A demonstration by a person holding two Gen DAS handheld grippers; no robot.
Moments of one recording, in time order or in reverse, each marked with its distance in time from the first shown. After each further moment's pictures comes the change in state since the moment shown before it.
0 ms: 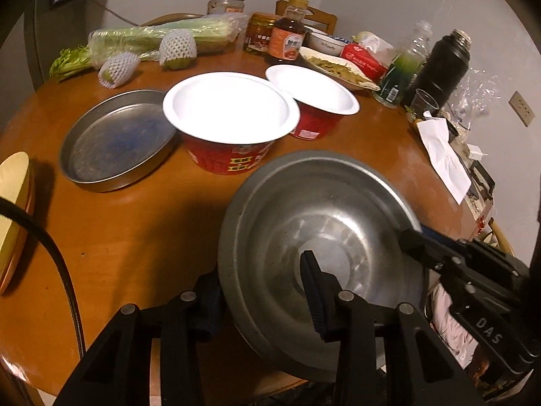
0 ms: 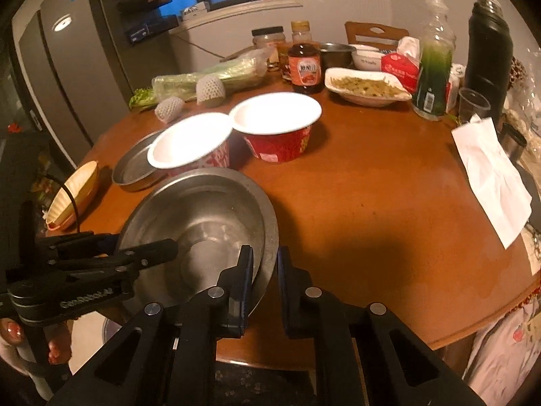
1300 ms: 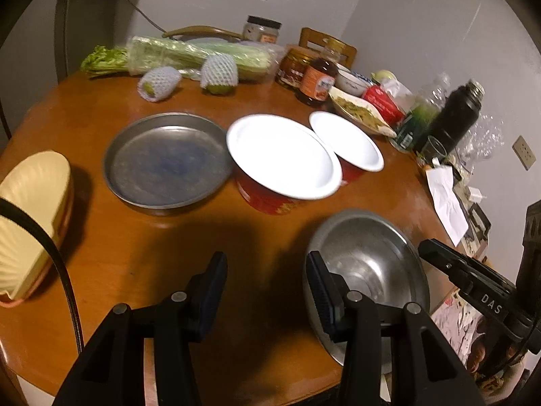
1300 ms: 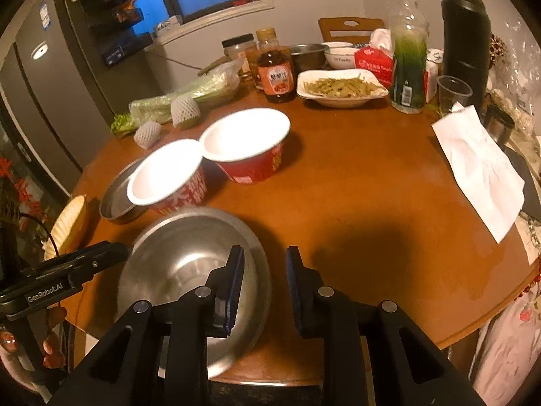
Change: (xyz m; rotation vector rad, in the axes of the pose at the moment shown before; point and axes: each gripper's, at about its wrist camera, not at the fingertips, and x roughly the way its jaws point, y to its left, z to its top) left arm -0.030 0.046 0.016 -0.122 -0.099 -0.008; right arm -0.004 -0.019 0.024 0.111 -0.024 -0.015
